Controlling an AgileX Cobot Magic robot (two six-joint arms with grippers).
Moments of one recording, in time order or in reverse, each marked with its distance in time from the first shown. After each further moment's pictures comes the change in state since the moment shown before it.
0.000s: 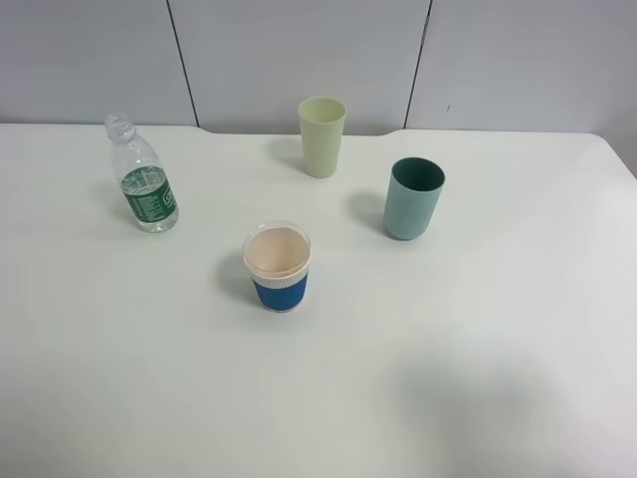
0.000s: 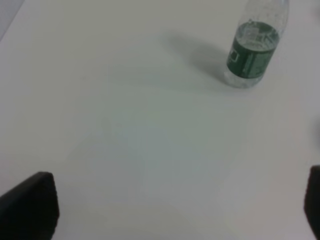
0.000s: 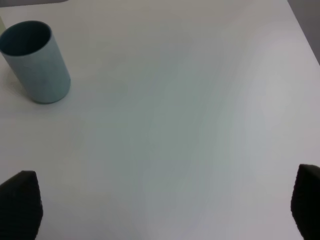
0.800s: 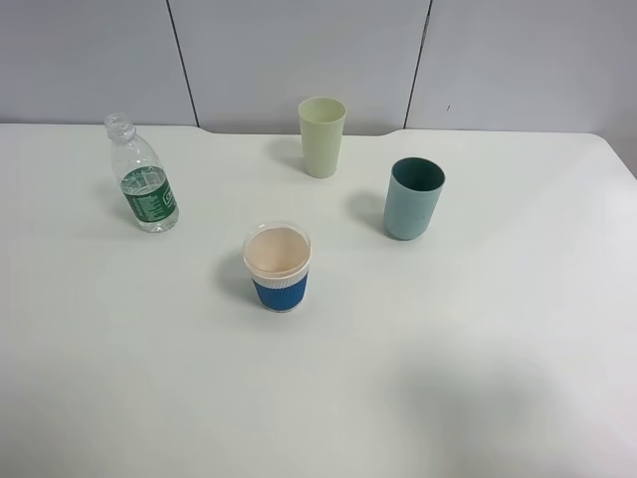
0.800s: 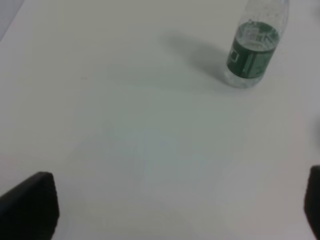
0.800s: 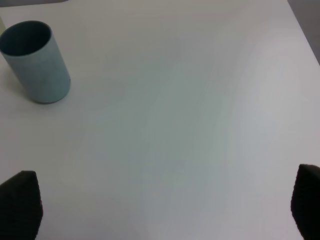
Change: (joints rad) left arm 0.000 0.000 0.000 0.000 0.000 0.000; right arm 0.000 0.000 0.000 0.000 0.000 0.000
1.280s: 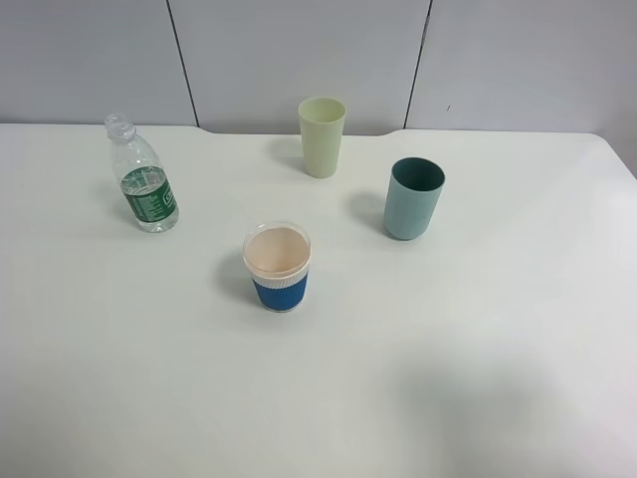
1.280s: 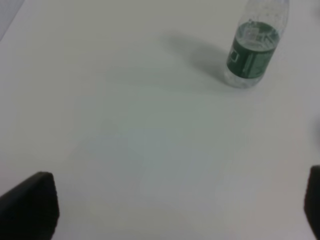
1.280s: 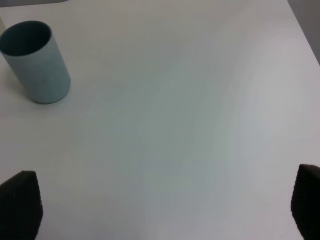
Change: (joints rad) left arm 0.000 0.000 0.000 0.000 0.000 0.000; right arm 0.000 0.000 0.000 0.000 0.000 0.000
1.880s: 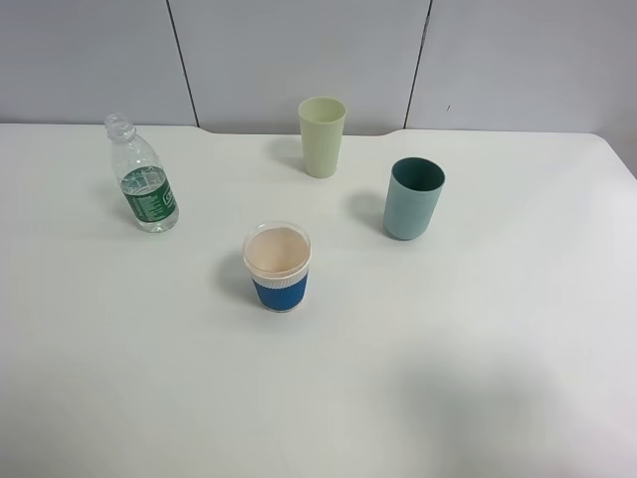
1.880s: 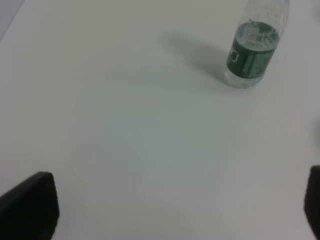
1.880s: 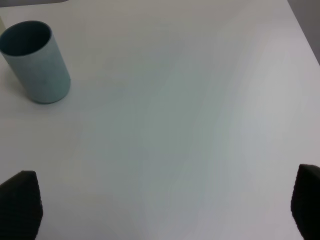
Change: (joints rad) left arm 0.000 0.000 0.000 0.000 0.000 0.000; right arm 0.000 0.000 0.000 0.000 0.000 0.000
